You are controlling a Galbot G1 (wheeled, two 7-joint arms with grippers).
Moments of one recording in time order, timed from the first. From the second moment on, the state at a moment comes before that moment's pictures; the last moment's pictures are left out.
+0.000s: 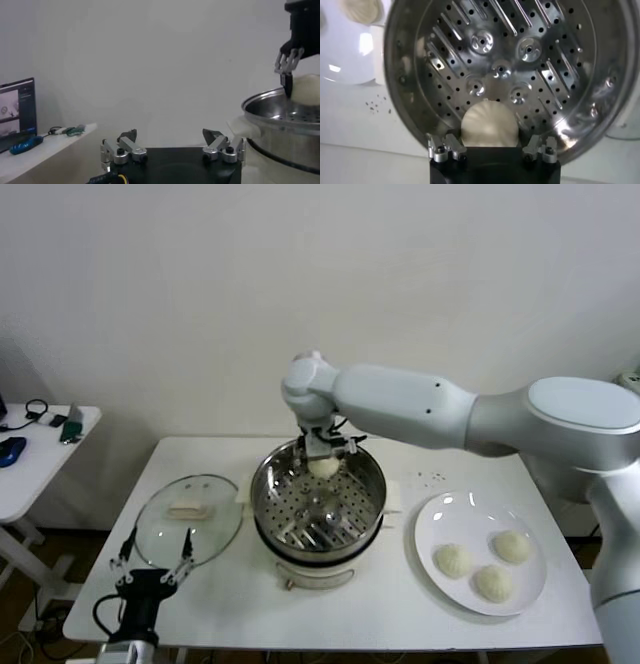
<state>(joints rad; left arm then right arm) 1.76 -1.40 -0.65 -2.14 0.02 -0.06 -0.14 0.48 1.41 -1.24 1.17 -0.44 0.54 -1.22</state>
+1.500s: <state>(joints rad) 1.77 -1.40 -0.65 -2.13 0.02 -0.06 -0.14 0.63 1.17 -1.24 1.24 -0.13 0.35 -1.22</state>
